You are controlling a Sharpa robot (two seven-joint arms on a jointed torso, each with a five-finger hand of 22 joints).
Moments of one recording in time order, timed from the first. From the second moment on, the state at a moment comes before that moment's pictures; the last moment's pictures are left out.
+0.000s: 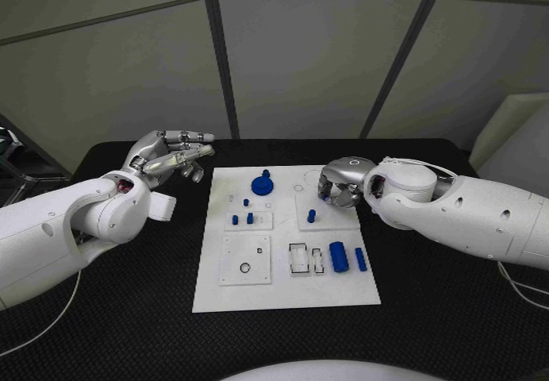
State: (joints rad) left arm 1.13 -0.90 0.11 1.44 -0.20 -0.18 0.37; left_hand 1.45 -0.15 0.47 0.01 0.13 1.01 0.16 0.15 0.08 1.11 0.08 0.36 0.15 1.28 0.00 1.18 0.65 0.13 1.24 0.09 0.73 1.02; right arm 1.16 -0.80 0.04 1.44 -1.78 -0.08 -0.15; right_hand 1.45 -0.09 0.51 -0.01 0.20 1.13 0.15 0.07 0.14 1.24 0.08 0.08 0.07 1.47 0.00 1.28 1.14 0.11 1.28 0.10 1.28 1.18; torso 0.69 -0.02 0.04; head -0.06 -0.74
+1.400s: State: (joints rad) left arm 1.13 -0.85 0.11 1.41 -0.20 -0.18 0.36; left_hand 1.45 -0.15 0.47 0.01 0.13 1.01 0.16 0.15 0.08 1.09 0.08 0.37 0.15 1.27 0.00 1.18 0.63 0.13 1.23 0.10 0.71 1.01; right arm 1.14 -0.74 0.06 1.70 -1.71 -0.19 -0.15; right_hand 1.45 -0.10 0.53 -0.03 0.21 1.13 0.15 0.07 0.14 1.24 0.08 0.07 0.07 1.47 0.00 1.30 1.15 0.11 1.28 0.10 1.30 1.20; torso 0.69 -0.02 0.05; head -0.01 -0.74
